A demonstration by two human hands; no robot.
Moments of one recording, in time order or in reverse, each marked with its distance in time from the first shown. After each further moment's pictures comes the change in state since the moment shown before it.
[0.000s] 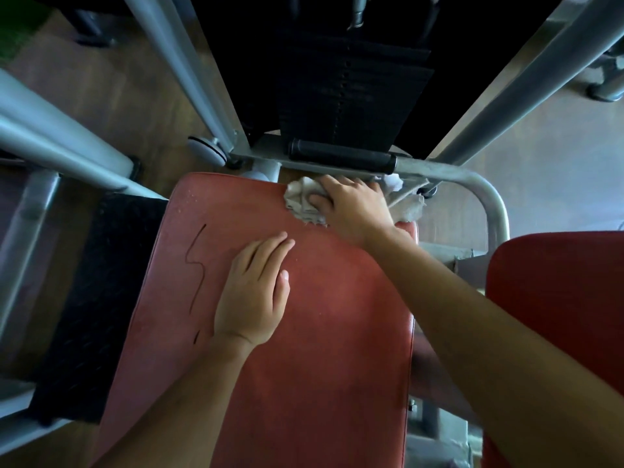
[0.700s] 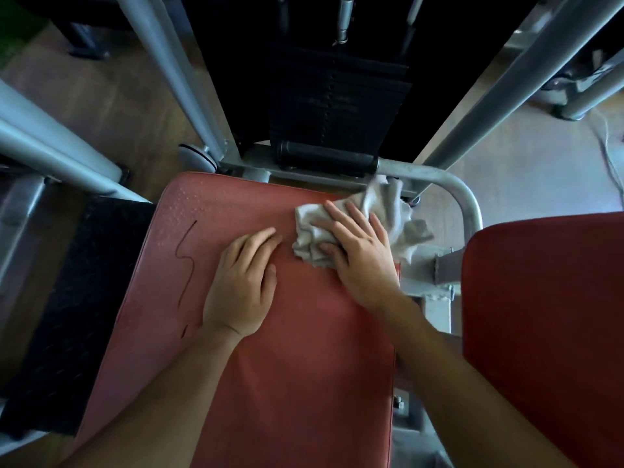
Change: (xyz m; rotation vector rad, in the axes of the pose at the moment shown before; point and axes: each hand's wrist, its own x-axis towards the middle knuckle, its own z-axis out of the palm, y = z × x) left_hand -0.001 -0.001 -0.001 0.030 0.030 0.034; right_hand -0.094 0.015 0.024 0.147 0.185 -0.059
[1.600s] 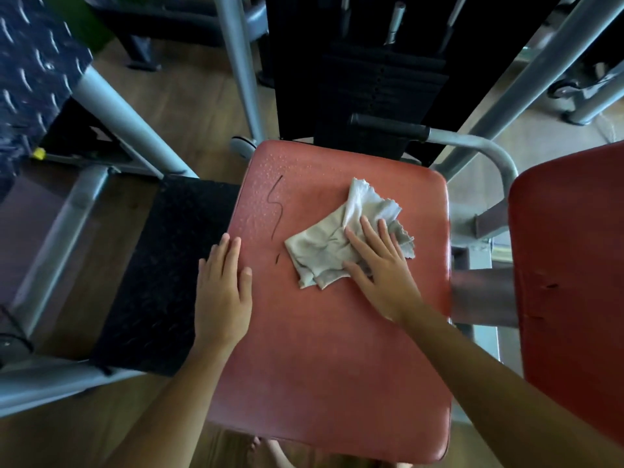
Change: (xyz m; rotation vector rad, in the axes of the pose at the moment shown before) left_hand -0.157 -0.089 -0.062 -0.019 0.039 -0.381; right_hand -0.106 -0.084 0.056 -0.004 -0.045 -0.020
